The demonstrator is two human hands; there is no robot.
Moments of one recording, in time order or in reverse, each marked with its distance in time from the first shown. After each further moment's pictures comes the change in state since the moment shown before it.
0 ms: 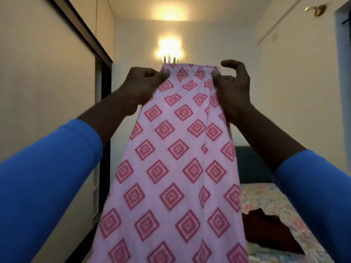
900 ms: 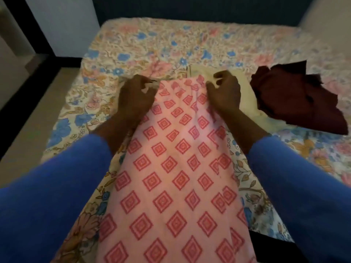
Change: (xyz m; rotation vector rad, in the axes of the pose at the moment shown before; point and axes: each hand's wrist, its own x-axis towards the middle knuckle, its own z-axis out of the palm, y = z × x) left_hand -0.185 -0.641 0.347 0.306 -0.174 -0.837; right_hand -0.272 0.657 -0.121 -1.059 -0.271 0.807
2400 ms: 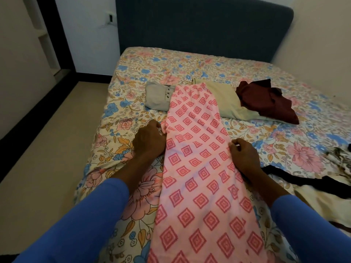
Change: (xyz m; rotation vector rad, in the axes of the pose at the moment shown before) left_hand -0.219 -0.058 -0.065 0.232 -0.007 0.023; right_hand -0.259 0.079 -0.098 -0.084 -0.136 0.102
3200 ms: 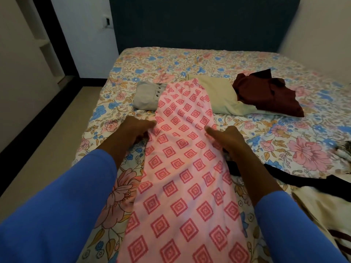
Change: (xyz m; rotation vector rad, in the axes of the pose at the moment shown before) left_hand 0.049 0.029 -0.009 -0.441 -0.311 -0.492; right_hand 0.040 -0.032 -0.009 0.314 -0.241 0.309
